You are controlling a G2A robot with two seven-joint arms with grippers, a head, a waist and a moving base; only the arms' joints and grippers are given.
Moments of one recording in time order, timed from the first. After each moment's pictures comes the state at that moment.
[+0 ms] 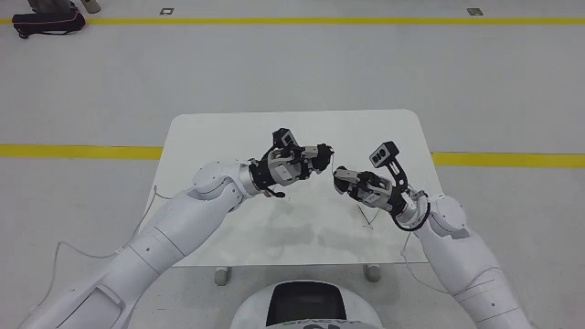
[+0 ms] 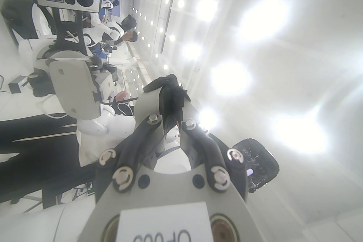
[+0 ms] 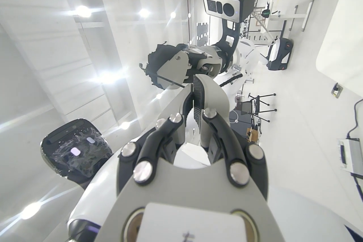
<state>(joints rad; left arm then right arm) 1.03 -1.10 -0.71 -1.40 -1.21 -0.12 -0.93 -1.48 -1.14 1.25 -1.50 0.77 -0.16 1.05</state>
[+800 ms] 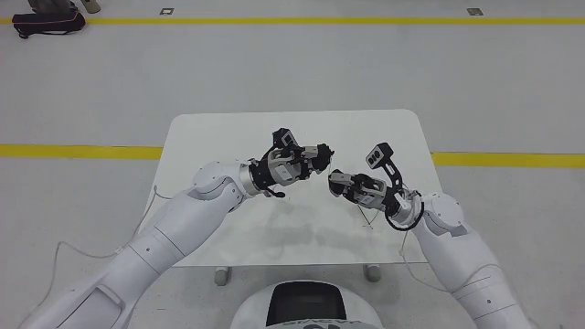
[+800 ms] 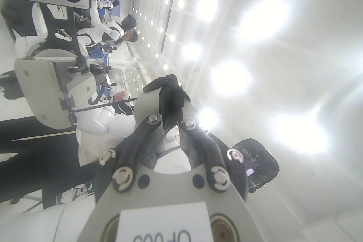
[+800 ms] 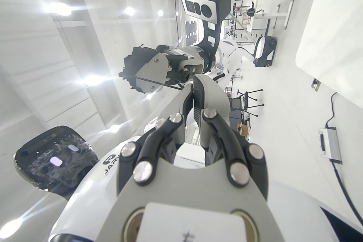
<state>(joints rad) 1.03 -1.10 -0.71 -1.40 -1.21 -0.12 -0.93 -1.45 -1.14 1.22 -1.47 0.70 -0.16 1.05</state>
